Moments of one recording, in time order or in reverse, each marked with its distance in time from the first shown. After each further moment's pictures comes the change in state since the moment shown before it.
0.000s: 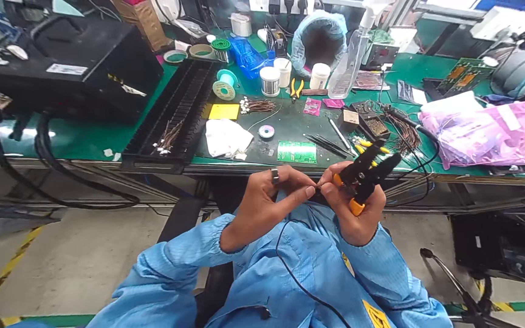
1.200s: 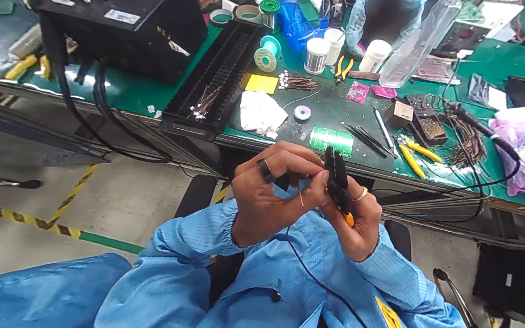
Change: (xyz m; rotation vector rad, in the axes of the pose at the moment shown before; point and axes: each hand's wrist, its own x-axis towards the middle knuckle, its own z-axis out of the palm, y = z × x) left_hand -0.015 0.015 -0.010 0.332 0.383 0.346; right_hand -0.015 0.011 0.031 -0.018 -0.312 0.067
